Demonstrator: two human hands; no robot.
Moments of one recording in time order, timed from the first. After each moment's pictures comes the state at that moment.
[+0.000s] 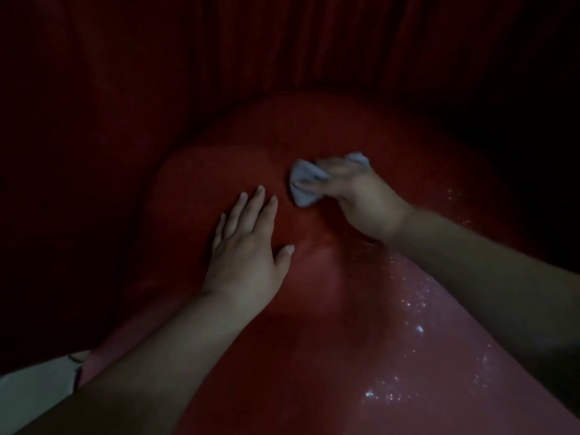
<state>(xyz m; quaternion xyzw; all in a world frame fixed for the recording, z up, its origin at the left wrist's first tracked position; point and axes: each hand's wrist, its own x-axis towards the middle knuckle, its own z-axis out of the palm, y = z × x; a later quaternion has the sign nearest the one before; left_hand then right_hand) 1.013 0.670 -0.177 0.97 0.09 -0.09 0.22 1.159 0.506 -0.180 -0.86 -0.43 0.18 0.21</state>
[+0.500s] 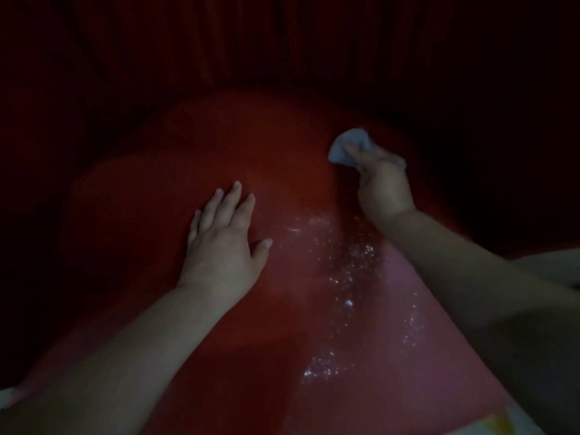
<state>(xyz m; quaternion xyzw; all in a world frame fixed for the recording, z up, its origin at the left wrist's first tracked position) 1.032 0.611 -0.174 0.97 0.03 -0.12 0.20 1.150 0.381 -0.190 -0.96 -0.05 0.08 0.27</state>
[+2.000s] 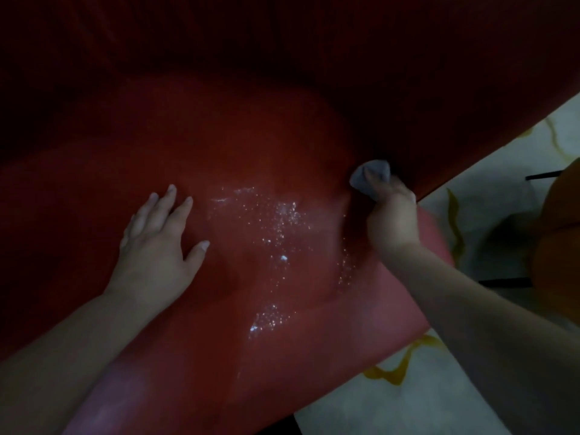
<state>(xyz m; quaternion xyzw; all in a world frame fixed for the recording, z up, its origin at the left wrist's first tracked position) 1.002 0.608 -0.179 0.98 -0.04 -0.14 0.16 1.024 0.280 -0.165 -0.94 0.22 0.06 0.26</state>
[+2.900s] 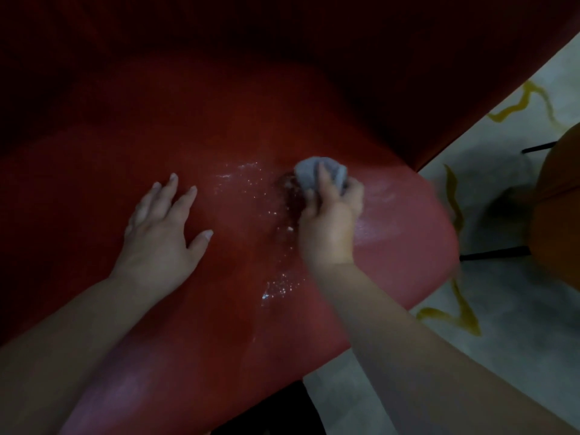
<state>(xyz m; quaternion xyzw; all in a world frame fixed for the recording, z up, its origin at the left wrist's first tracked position) 0.986 0.621 -0.174 0.97 -0.06 -0.17 0.17 0.972 0.404 -0.160 -0.87 0.26 -0.09 0.40</state>
